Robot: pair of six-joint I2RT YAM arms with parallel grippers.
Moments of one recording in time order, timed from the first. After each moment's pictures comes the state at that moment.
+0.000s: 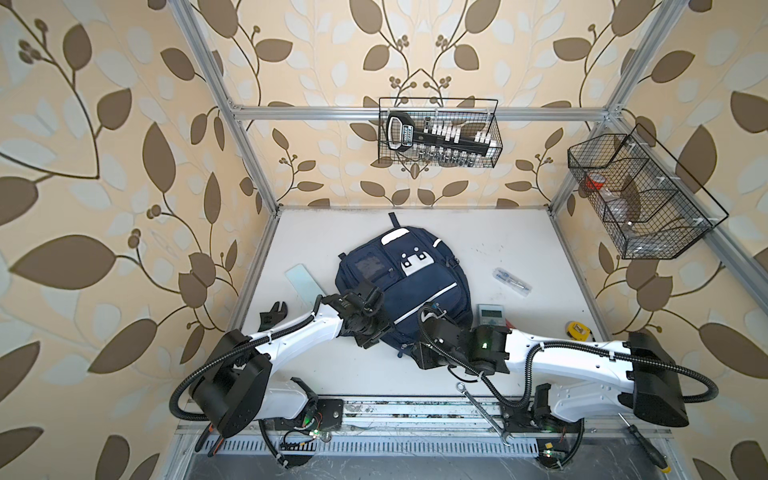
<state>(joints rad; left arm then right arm) -0.62 1.28 0.70 -0.57 0.28 -1.22 1.20 1.35 0.89 -0.51 0.13 0.97</state>
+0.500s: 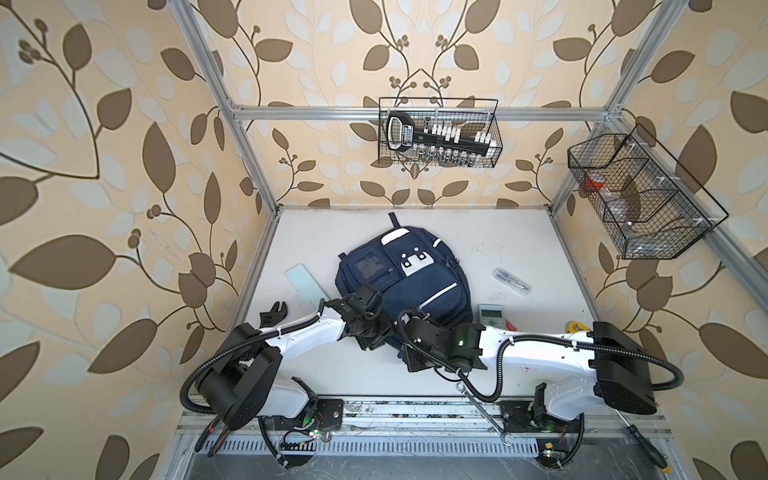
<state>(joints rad) -0.62 1.38 0.66 -0.40 0.34 -1.29 1.21 1.52 0.97 -0.50 0.09 0.95</state>
